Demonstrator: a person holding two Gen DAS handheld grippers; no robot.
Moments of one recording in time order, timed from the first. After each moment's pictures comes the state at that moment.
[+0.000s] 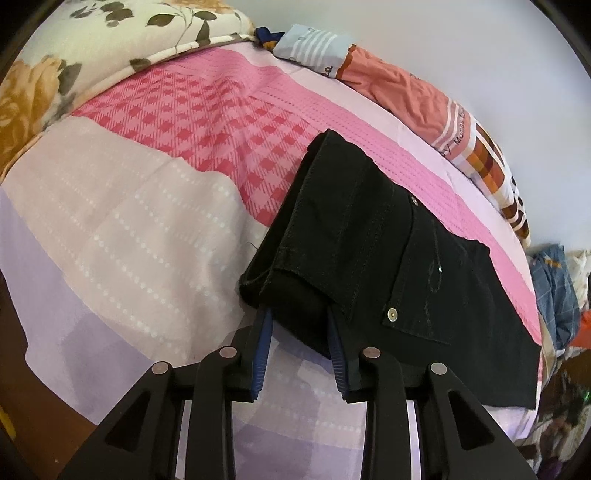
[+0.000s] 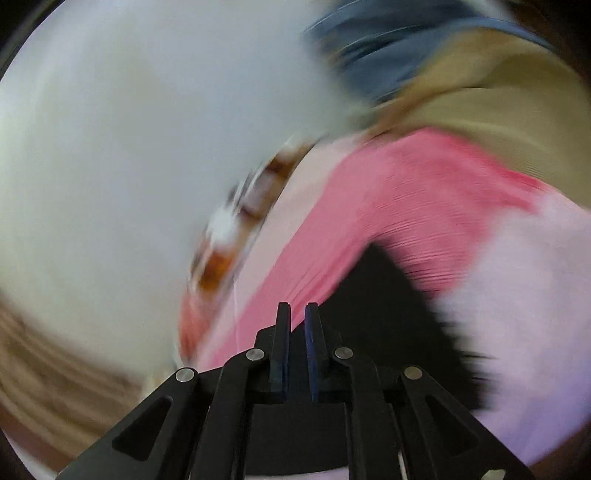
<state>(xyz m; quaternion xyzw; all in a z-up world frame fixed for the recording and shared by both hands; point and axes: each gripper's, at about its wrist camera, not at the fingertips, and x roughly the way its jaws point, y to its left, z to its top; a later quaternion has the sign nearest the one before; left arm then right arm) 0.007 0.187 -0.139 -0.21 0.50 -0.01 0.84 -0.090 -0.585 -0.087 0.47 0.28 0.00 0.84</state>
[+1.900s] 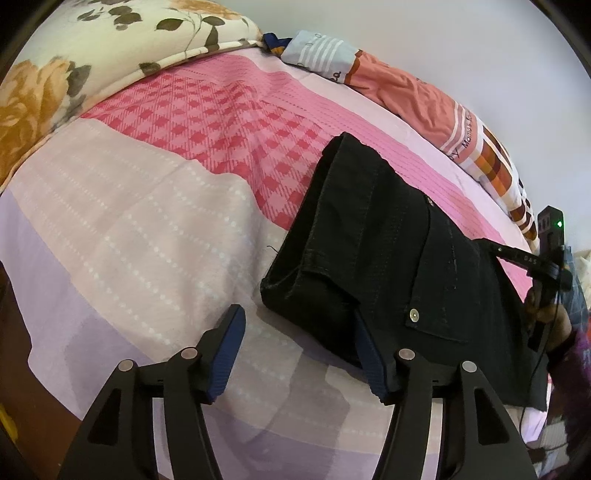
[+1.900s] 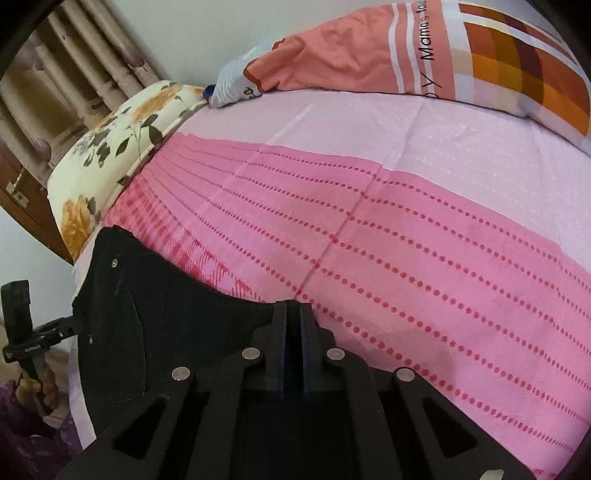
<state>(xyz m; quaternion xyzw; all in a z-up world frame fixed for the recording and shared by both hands) 0.003 0.190 -0.144 -0.20 0.49 0.00 0.85 0.226 -0.168 -0.153 0.05 0.51 0.31 0.80</state>
